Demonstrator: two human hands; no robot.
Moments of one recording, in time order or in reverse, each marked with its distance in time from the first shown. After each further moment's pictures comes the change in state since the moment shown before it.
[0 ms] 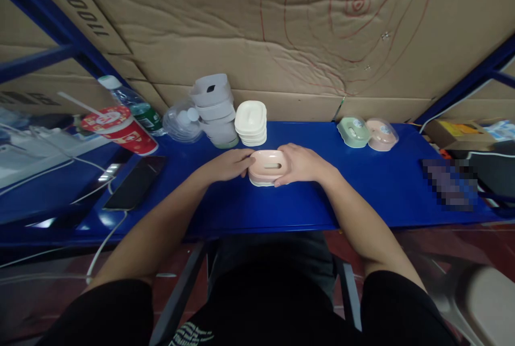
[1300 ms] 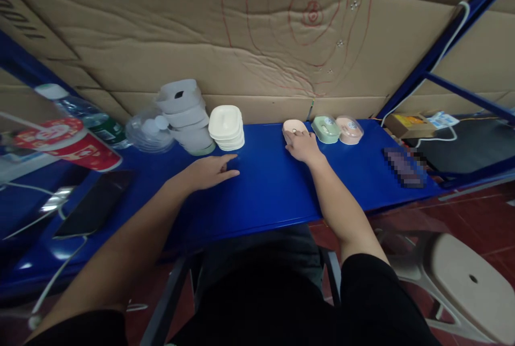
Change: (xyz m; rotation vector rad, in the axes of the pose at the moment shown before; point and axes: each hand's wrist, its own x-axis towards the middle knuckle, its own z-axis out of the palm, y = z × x) left_hand 0.007 -0.023 0.010 0.352 0.027 0.002; right_hand -0.005 0.090 0.002 -0.328 0.180 0.418
